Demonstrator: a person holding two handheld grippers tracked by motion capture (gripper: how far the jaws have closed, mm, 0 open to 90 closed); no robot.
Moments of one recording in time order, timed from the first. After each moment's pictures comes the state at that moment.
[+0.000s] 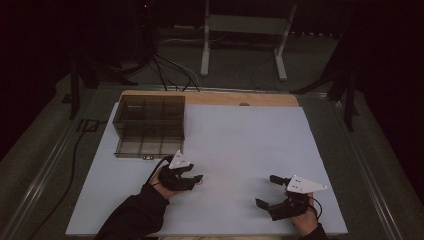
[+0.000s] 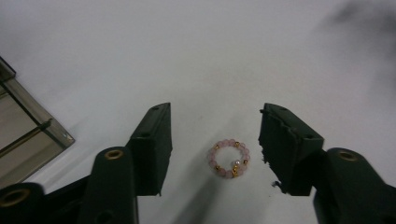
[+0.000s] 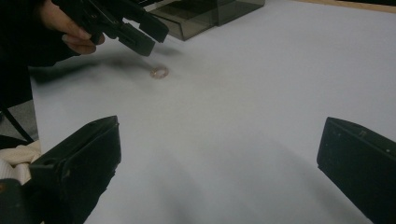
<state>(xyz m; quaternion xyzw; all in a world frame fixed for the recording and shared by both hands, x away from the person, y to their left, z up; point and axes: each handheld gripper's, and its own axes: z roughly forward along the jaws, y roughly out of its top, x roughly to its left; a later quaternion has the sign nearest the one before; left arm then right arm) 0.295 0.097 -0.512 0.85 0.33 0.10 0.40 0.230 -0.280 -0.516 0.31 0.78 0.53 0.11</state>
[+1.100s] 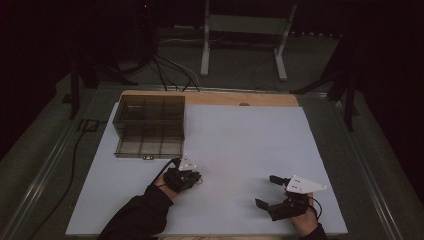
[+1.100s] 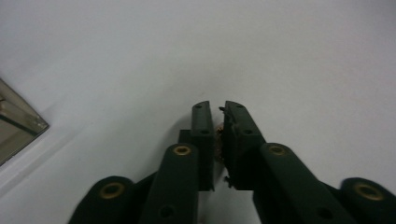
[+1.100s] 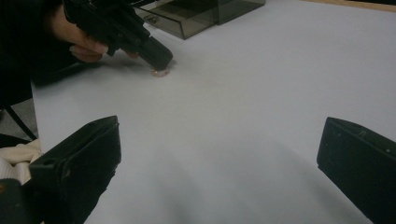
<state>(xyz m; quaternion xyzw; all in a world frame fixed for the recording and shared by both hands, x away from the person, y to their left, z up) 0.298 0.083 -0.528 0.88 0.32 0.10 0.35 0.230 -0.280 -0.516 0.31 0.78 0.52 0.11</state>
